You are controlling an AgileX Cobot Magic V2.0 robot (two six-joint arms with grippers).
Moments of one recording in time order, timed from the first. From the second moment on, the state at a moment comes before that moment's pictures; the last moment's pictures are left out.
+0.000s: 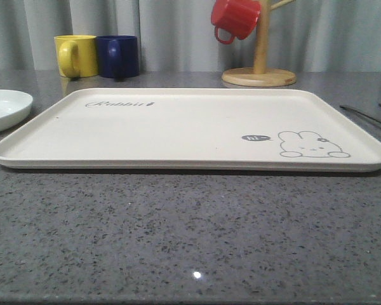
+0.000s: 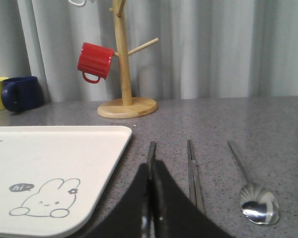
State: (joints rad) left arm 0.24 1.74 -1.37 -0.12 0.94 0.18; right arm 0.08 -0.01 0.03 0.01 -0.05 0.08
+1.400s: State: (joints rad) left arm 0.28 1.55 -1.37 -0.61 1.02 0.45; right arm 0.08 -0.01 0.03 0.01 -0.05 0.08
